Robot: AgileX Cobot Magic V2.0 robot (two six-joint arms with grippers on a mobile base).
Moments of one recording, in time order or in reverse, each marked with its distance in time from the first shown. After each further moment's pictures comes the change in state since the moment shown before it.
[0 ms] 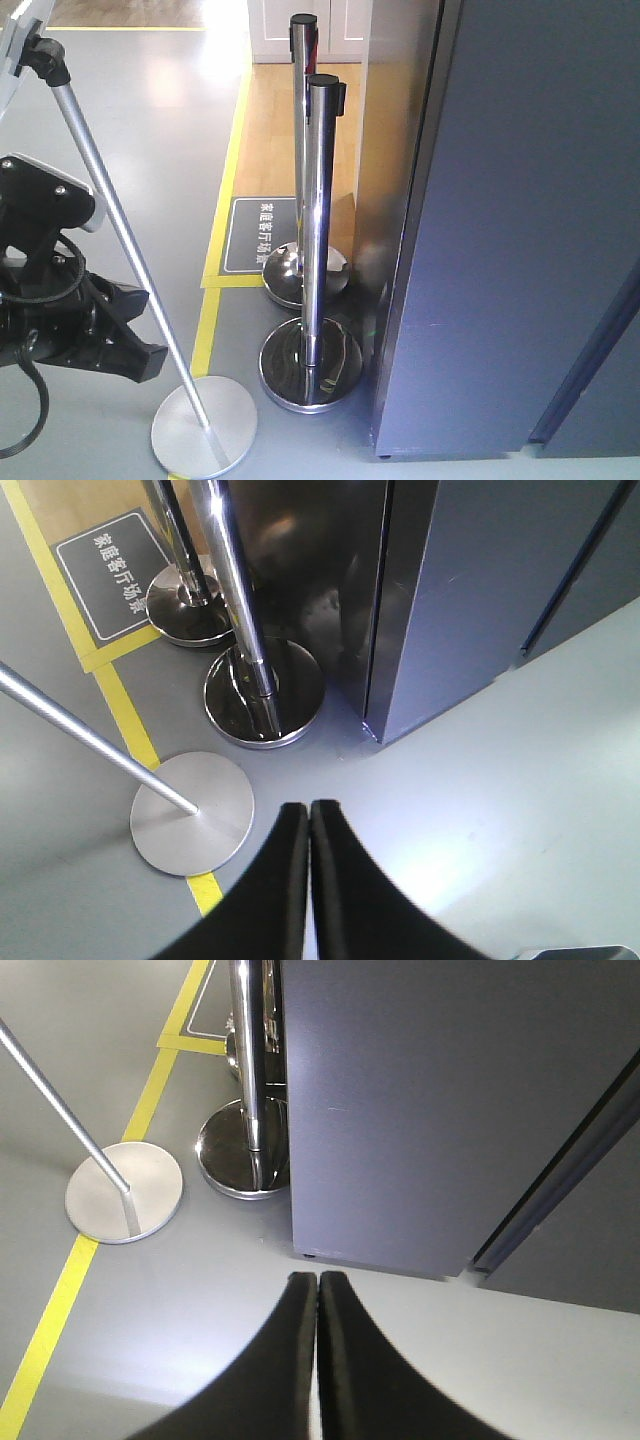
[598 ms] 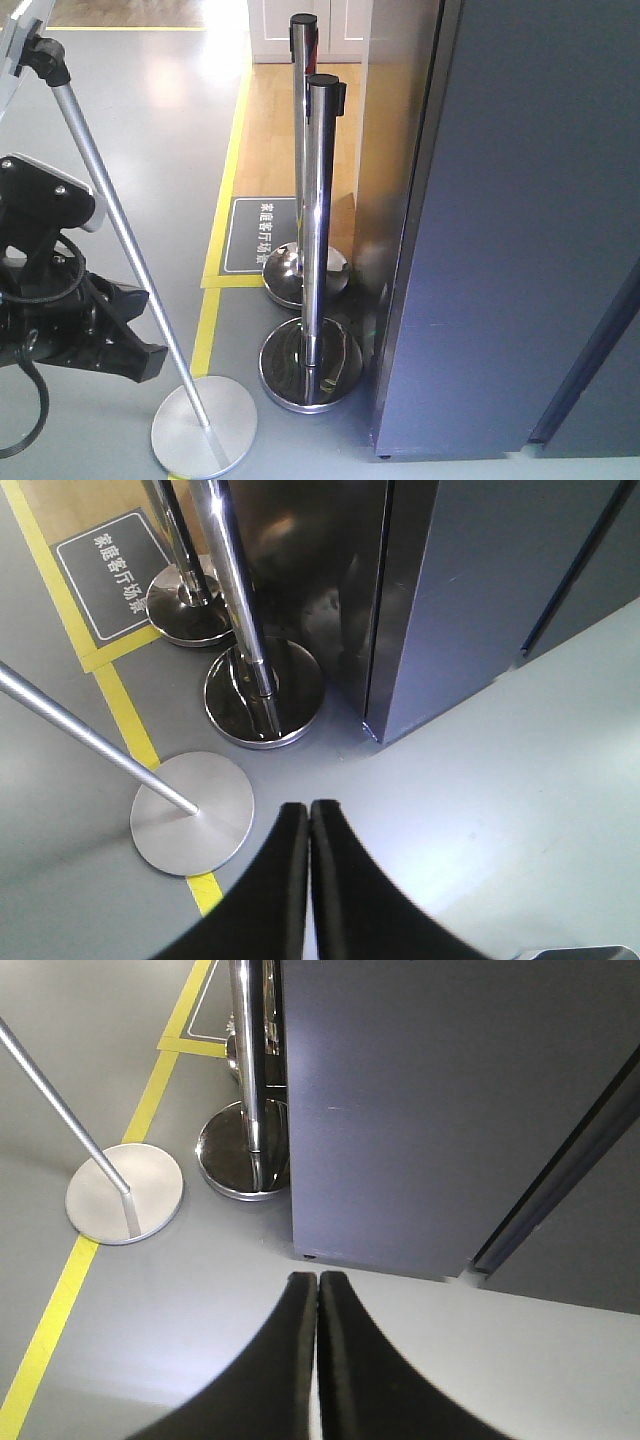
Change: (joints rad) left arm 0.000 0.000 0.000 0.000 0.000 0.000; right arm 0.000 -0.022 0.008 0.000 0.011 0.000
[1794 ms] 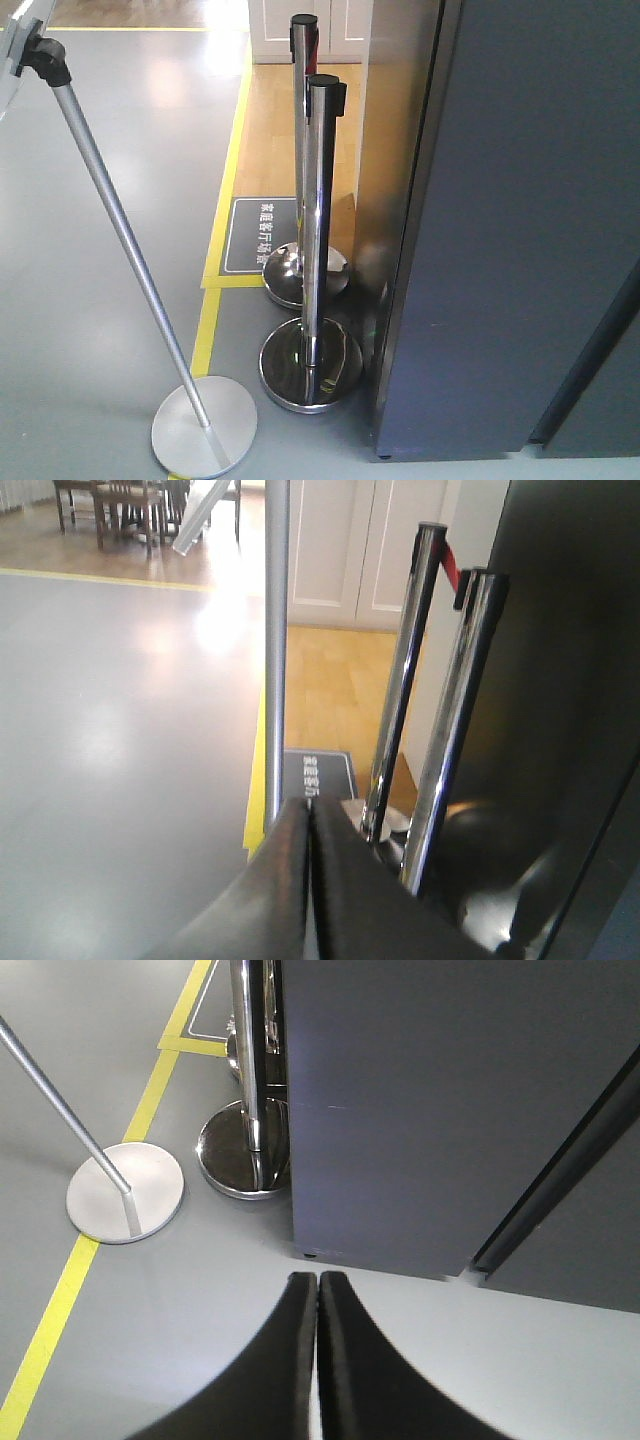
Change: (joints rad) left arm 0.577 -1.050 0.784 -0.099 -0.362 -0.005; right arm 0.000 0.000 0.000 0.000 0.002 0.000
